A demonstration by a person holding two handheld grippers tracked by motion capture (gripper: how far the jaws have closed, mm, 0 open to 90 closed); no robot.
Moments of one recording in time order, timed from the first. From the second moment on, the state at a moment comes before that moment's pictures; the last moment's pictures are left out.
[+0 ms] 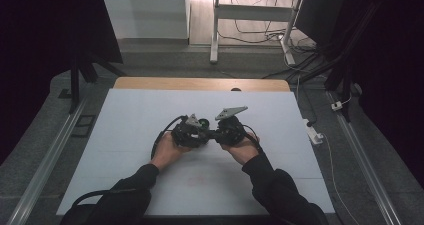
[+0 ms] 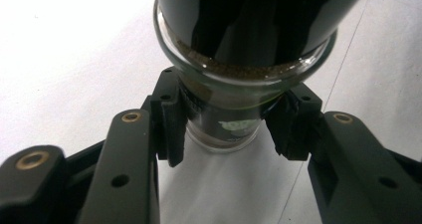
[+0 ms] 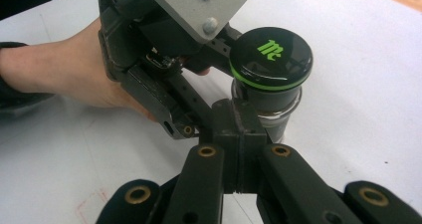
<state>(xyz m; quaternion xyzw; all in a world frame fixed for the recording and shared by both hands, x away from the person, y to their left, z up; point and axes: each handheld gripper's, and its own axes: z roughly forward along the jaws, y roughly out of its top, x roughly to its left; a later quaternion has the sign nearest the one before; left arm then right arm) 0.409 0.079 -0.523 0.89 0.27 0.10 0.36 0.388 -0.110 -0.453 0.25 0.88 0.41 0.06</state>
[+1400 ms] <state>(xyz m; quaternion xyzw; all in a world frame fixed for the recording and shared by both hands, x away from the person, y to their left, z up) 0.408 0.079 -0.525 0.88 0.27 0.10 0.37 0.403 -0.105 -0.436 0.28 0.85 0.44 0.10</state>
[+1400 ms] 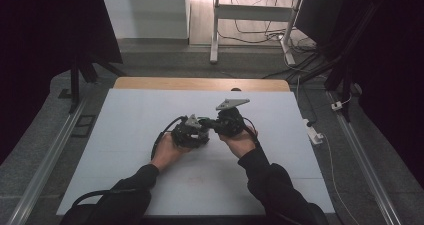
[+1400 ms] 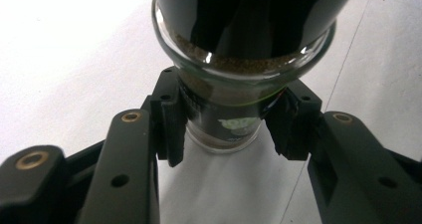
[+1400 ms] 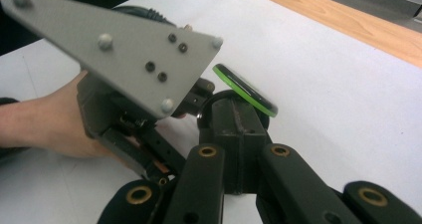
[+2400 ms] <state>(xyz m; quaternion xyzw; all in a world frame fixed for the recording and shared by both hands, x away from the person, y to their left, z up) 0.410 0.078 -0.521 0.90 0.26 0.10 0.34 0.424 -0.111 -0.441 0.31 0.84 0.44 0.09</state>
